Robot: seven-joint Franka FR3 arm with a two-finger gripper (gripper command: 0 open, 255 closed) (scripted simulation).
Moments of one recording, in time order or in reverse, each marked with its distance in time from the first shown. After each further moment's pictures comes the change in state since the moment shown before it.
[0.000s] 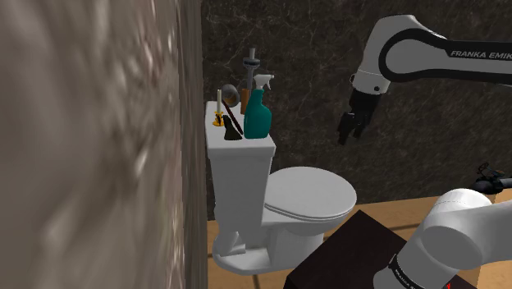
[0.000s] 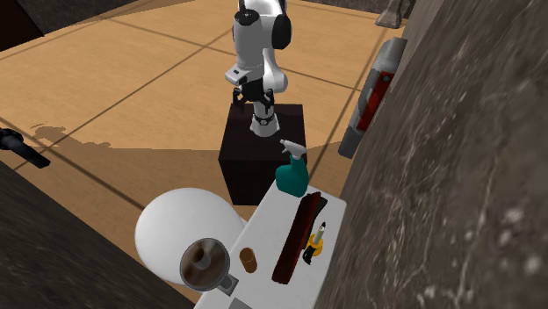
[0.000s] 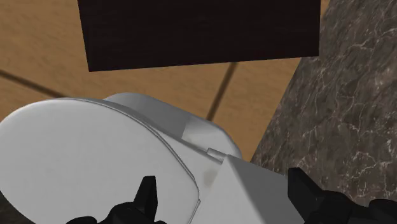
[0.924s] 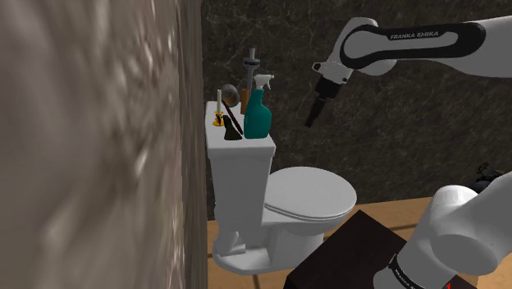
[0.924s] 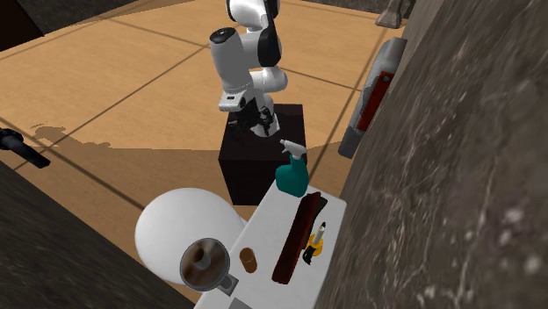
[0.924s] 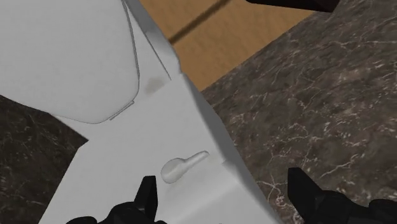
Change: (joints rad) arm 0.198 0.354 -0.218 0.225 0.121 0.284 -0.585
